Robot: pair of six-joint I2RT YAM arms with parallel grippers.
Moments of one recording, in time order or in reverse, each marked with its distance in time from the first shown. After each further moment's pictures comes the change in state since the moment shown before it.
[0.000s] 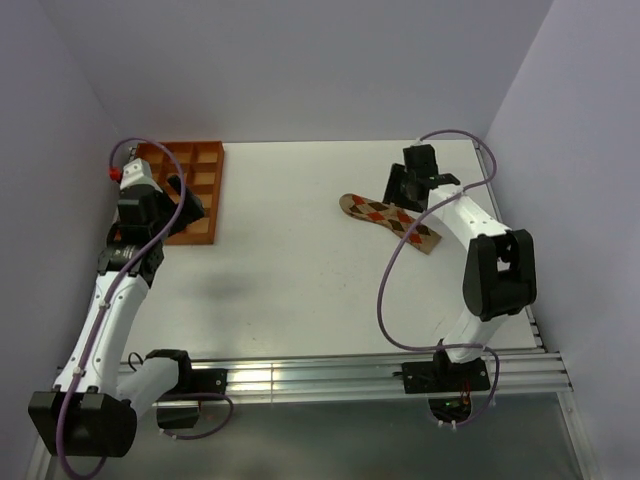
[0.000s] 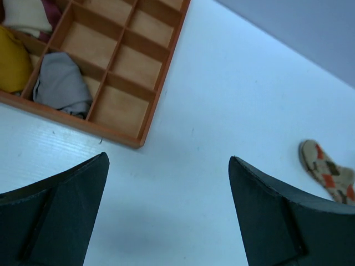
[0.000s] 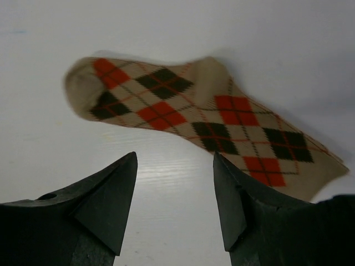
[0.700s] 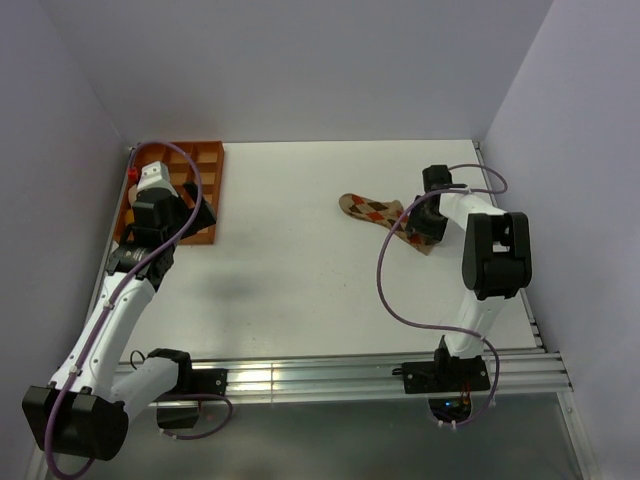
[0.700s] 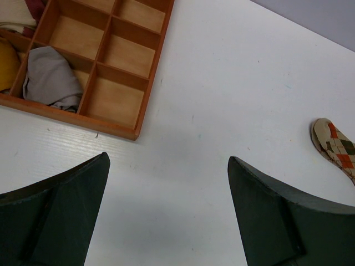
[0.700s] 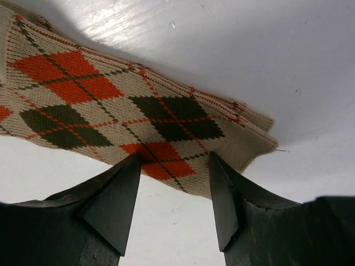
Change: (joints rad) left arm -0.128 -0.003 -0.042 0.001 -0.083 0.049; right arm -0.187 0.180 -0.069 -0.167 0.005 0.001
